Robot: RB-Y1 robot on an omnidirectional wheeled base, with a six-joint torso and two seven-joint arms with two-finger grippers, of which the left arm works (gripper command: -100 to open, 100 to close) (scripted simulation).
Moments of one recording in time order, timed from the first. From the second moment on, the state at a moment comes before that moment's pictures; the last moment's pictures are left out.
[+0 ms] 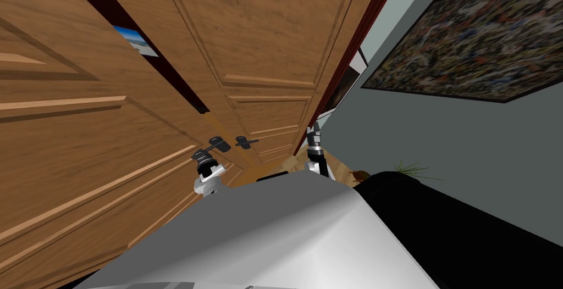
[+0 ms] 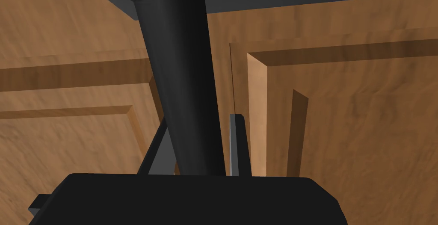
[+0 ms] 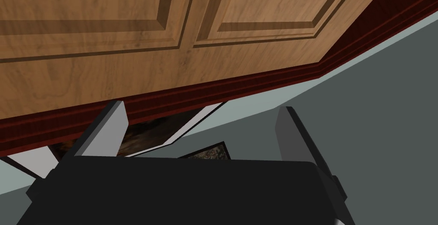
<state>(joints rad) -0.33 0.02 0.98 -1.04 -0.34 -0.41 0.03</state>
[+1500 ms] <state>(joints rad) -0.37 0.05 1.05 -0.96 -0.33 -0.46 -0.02</state>
